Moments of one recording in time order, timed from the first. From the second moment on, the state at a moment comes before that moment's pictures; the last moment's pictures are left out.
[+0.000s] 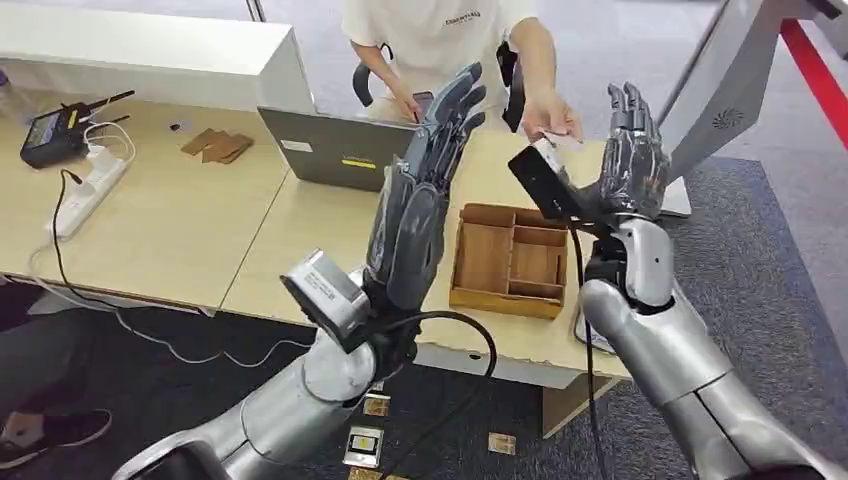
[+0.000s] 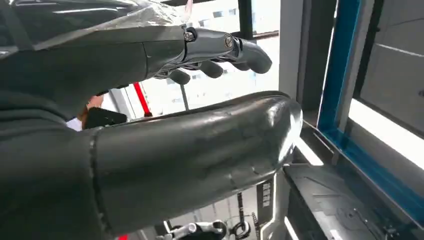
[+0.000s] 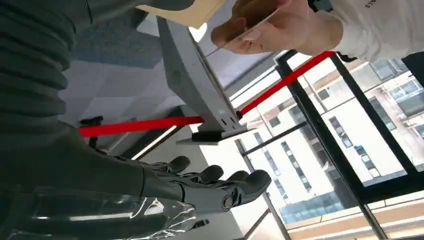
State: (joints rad) left arm -0.61 -0.14 -1.02 -1.54 0.01 0.51 -0.38; right arm -0.90 -0.14 0.78 -0.99 0.95 -0.50 0.37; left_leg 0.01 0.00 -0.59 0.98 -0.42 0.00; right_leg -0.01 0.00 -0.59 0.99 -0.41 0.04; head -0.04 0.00
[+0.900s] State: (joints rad) left arm -0.62 -0.16 -1.05 -1.46 0.04 0.48 -0.42; right arm -1.01 -0.07 0.88 -0.70 1.19 -0.45 0.41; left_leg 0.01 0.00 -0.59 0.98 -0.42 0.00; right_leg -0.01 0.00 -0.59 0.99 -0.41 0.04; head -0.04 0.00
